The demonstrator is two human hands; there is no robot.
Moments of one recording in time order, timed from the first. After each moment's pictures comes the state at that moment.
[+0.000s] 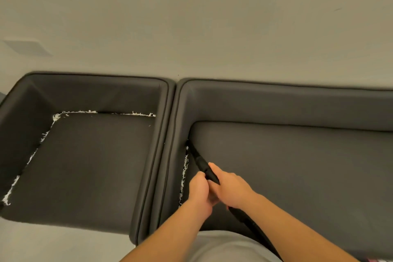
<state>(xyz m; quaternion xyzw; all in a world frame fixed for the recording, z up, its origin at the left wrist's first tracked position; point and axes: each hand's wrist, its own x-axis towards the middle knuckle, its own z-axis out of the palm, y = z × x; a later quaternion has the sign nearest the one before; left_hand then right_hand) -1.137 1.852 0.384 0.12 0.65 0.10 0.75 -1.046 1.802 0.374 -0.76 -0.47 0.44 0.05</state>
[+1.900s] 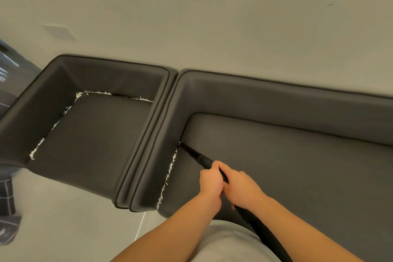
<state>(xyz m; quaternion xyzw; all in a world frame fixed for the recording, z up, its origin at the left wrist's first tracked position) -1.030 1.730 0.376 0.22 0.70 0.14 0.67 -0.945 1.684 0.394 -0.71 -0.52 0.47 0.09</state>
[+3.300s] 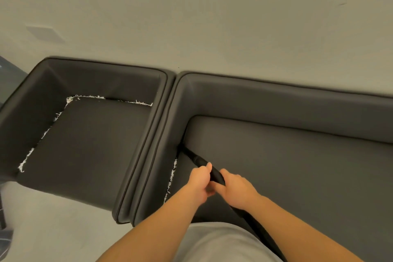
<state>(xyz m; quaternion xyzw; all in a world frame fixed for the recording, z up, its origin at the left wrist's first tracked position) -1.064 1.811 0.345 0.20 0.67 0.06 0.71 -0.961 1.734 0.347 -0.74 -0.47 0.47 0.04</state>
